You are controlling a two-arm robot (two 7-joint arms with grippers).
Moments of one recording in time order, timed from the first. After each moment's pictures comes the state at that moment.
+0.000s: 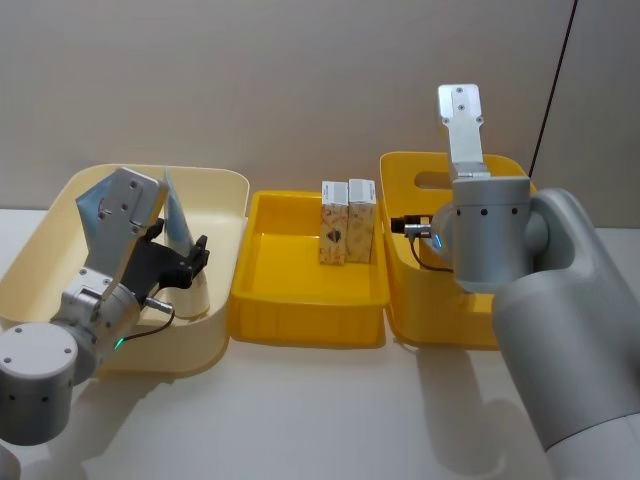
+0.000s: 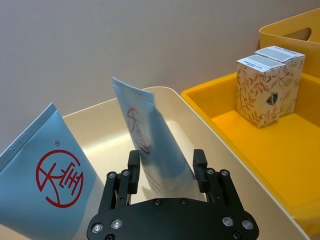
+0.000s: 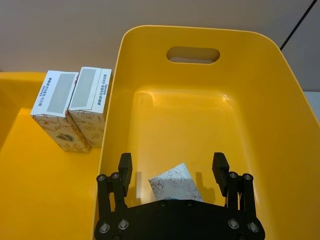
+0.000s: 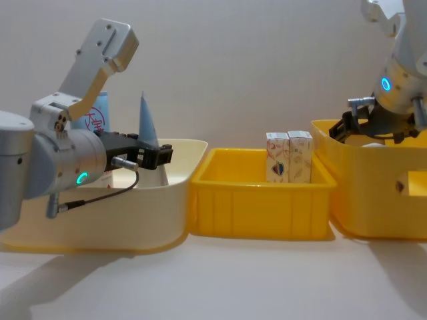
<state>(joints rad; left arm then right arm) -0.54 0.22 0.41 -1.24 -0.15 0.17 -0.07 0.75 -0.03 -0.22 -1.19 0.23 0.92 -0.39</state>
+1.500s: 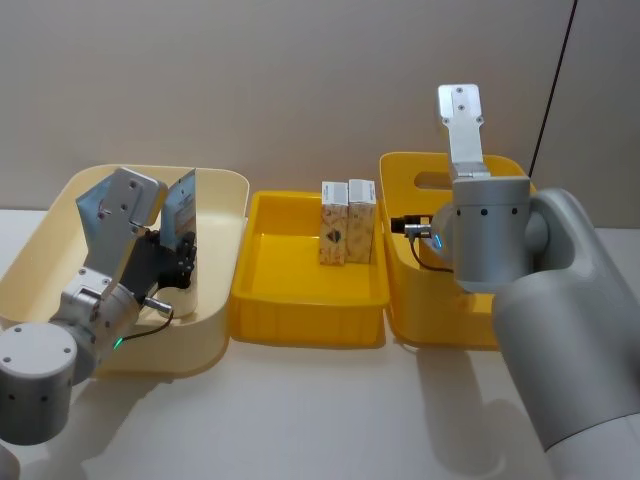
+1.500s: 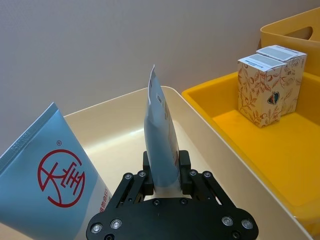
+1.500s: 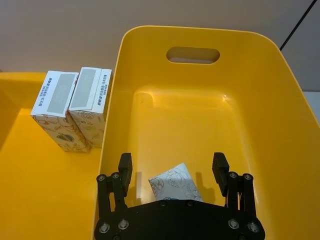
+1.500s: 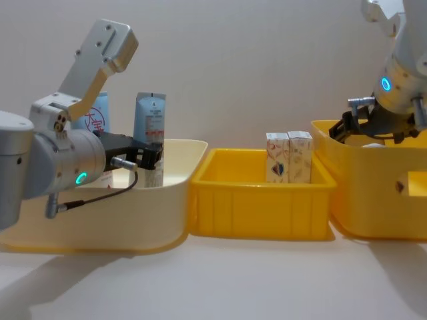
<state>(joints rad) -0.54 0.22 0.41 -1.24 -0.15 0.18 -0.07 0.75 -0.03 -0.22 -1.19 0.23 0.92 -0.39</state>
